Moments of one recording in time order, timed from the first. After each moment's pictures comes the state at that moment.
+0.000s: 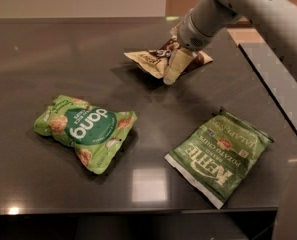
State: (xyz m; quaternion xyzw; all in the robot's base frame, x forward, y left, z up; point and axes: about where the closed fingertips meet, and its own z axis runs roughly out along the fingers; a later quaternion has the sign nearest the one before) arm 0.690 -0.075 0.891 -0.64 0.70 0.05 0.30
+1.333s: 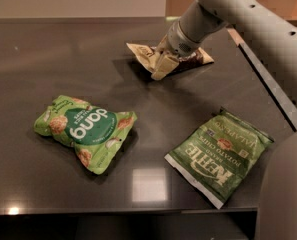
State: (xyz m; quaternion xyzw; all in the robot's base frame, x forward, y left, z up) arm 0.696 -0.046 0.866 -0.65 0.69 0.09 0.29
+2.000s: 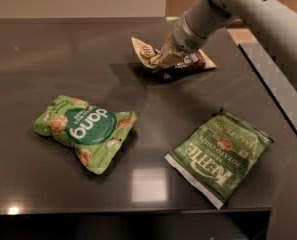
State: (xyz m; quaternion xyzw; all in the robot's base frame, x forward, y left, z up) arm 0.684 -0.056 0.885 -0.65 0.70 0.08 0.29
